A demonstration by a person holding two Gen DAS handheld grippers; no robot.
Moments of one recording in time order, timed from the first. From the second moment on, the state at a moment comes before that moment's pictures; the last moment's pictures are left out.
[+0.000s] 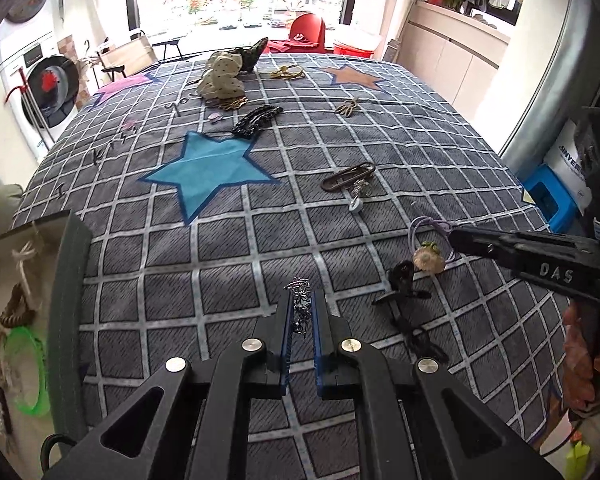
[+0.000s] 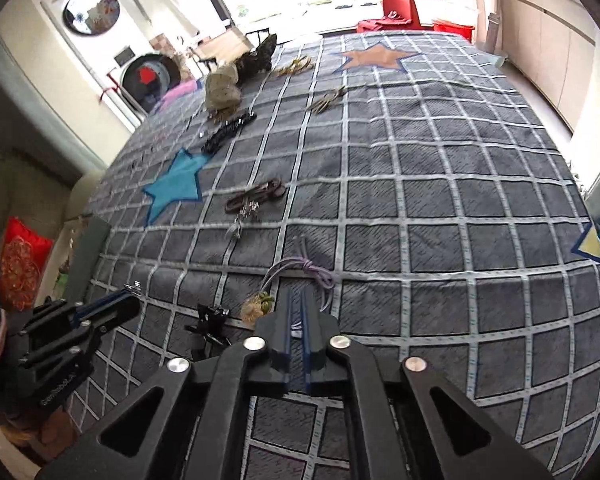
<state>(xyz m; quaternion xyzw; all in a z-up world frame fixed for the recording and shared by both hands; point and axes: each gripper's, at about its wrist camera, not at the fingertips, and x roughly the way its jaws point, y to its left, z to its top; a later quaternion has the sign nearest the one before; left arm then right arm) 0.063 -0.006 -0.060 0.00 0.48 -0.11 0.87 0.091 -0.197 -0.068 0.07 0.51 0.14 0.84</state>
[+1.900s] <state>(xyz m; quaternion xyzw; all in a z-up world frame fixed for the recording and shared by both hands) -0.015 0.034 -0.014 -0.03 0.43 -0.09 0.90 0.024 -0.168 -0.020 0.07 0.47 0.17 0.87</state>
